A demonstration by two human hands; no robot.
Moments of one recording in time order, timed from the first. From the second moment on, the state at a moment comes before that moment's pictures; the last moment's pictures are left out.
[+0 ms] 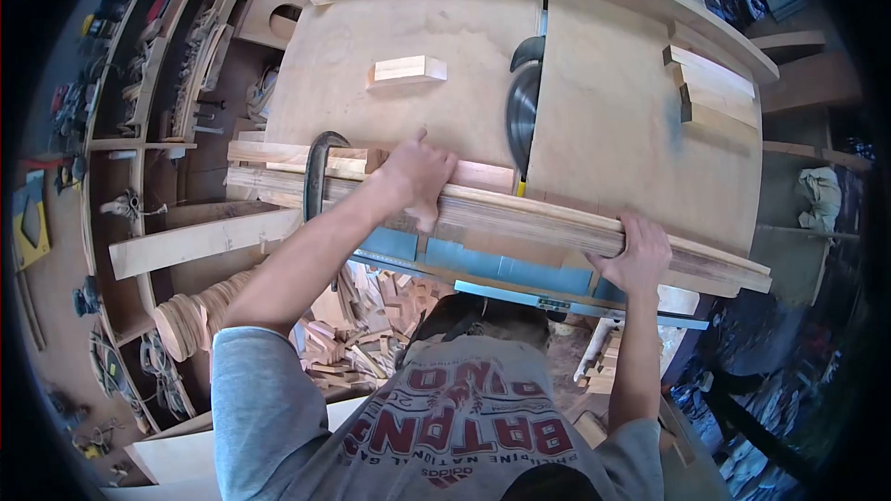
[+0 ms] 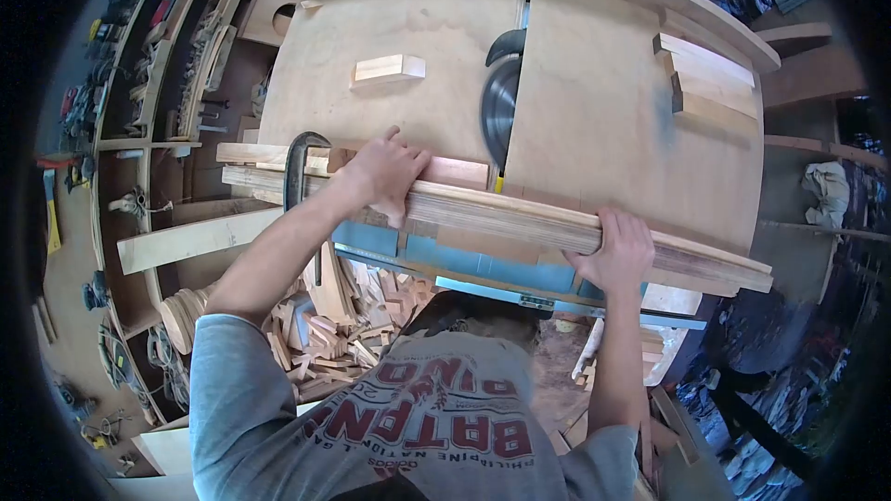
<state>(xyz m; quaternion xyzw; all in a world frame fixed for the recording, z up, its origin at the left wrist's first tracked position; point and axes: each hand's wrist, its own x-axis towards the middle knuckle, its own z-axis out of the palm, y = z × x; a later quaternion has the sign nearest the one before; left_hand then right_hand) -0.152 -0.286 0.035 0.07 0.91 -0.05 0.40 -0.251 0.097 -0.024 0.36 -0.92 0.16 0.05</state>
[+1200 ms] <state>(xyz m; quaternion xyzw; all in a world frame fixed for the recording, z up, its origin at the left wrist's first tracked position) -0.219 -0.307 0.016 0.00 0.92 -0.04 0.38 -0.303 0.076 -0.048 0.32 -0.94 0.13 0.06</state>
